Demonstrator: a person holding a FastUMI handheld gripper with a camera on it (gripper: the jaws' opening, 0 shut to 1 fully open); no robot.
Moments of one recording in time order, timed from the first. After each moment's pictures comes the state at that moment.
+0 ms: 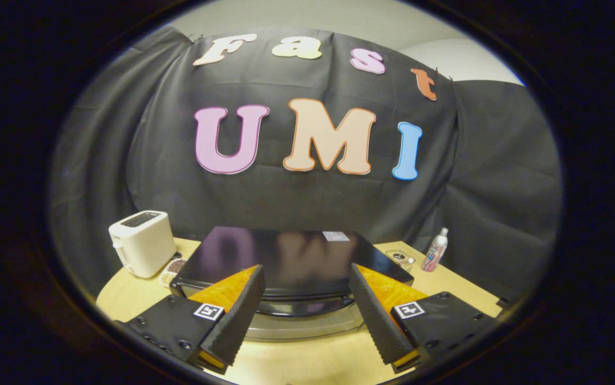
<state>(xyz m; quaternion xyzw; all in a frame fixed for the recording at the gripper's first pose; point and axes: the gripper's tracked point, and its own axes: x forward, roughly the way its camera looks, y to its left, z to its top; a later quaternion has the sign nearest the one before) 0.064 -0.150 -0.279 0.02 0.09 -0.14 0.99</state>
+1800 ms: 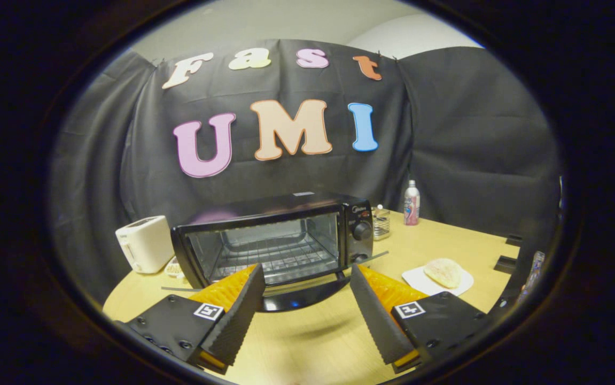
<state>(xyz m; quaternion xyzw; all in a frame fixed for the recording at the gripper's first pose) -0.055 -0.157 -0.362 0.11 0.07 -0.19 0.97</state>
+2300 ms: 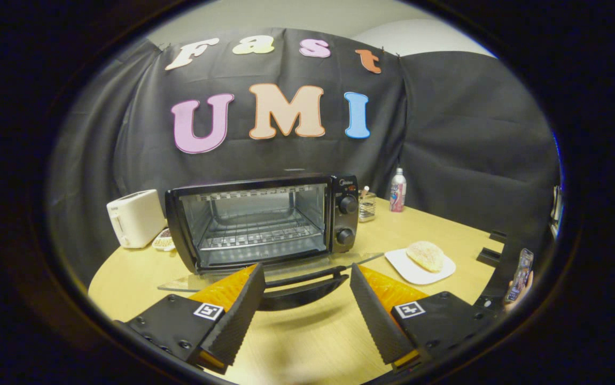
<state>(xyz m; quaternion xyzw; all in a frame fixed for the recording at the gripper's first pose) -0.086 -0.152 -0.400 0.09 0.11 -0.21 0.97</state>
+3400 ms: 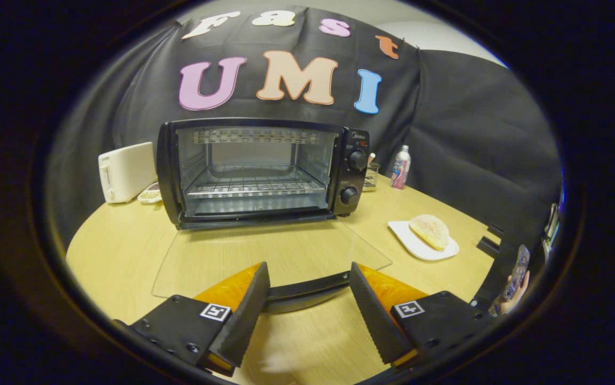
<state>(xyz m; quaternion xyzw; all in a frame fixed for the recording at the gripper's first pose) -0.088 -0.141 -0.469 0.06 0.18 -0.20 0.96</state>
